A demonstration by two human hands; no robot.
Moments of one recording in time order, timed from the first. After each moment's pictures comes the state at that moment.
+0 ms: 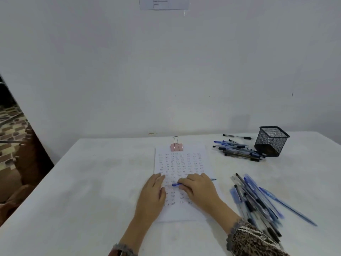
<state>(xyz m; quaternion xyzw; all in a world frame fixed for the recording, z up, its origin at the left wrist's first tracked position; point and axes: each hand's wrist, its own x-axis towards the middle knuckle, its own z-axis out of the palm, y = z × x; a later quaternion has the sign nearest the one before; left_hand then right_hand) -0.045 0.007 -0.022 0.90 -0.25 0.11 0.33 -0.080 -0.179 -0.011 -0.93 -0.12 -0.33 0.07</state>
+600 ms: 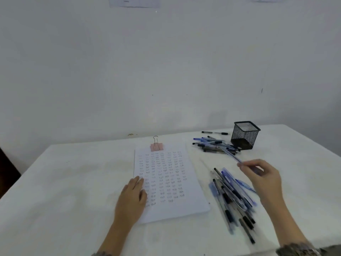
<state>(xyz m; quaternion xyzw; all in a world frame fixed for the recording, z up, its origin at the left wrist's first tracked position) -0.044 0.004 -0.023 0.94 -0.22 0.04 0.27 -0.201 -0.293 0.064 -0.73 0.22 -0.38 0.53</state>
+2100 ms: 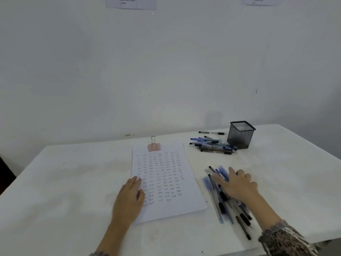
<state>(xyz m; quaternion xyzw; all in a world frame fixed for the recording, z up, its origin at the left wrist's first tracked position) -0.045 0.003 -0.021 0.93 -0.20 0.05 0.31 -0.170 -0.285 0.036 -0.92 0.37 0.02 0.12</state>
